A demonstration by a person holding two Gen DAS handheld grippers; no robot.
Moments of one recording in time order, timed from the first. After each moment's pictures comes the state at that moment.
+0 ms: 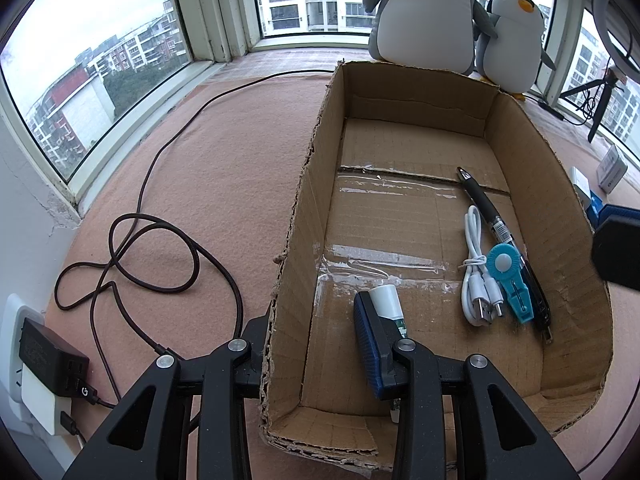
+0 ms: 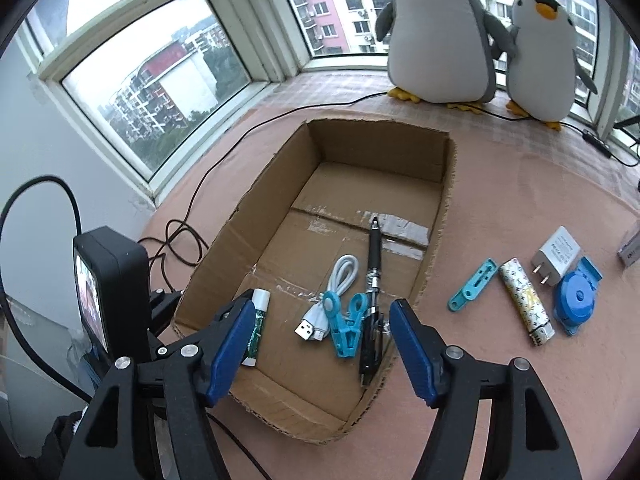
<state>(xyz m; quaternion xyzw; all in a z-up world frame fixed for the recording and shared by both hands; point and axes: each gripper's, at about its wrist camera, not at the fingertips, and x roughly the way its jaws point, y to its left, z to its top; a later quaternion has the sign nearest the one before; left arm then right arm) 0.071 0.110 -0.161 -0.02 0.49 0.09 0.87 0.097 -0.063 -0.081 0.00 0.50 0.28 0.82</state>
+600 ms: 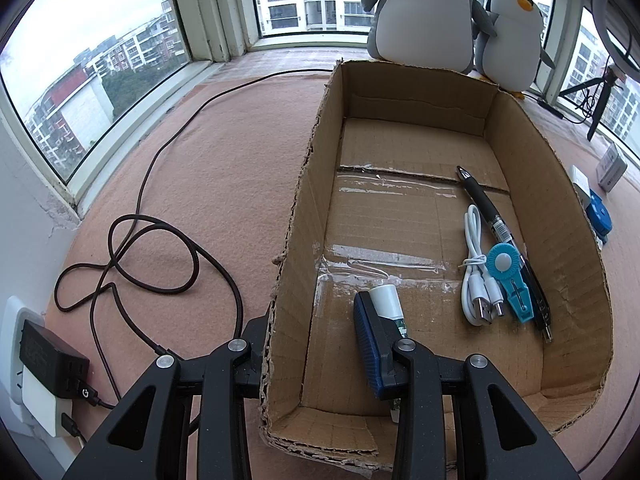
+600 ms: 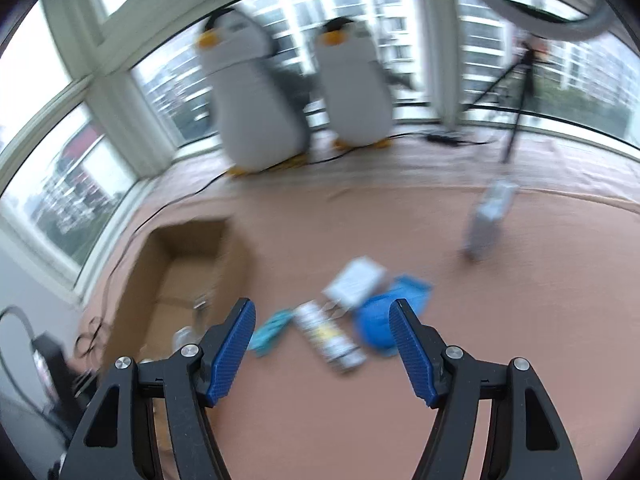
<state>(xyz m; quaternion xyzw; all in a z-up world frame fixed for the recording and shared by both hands) 0.072 0.111 -0.161 -0.02 0.49 0.09 0.87 0.144 -0.220 -0.047 0.08 0.45 0.10 0.88</state>
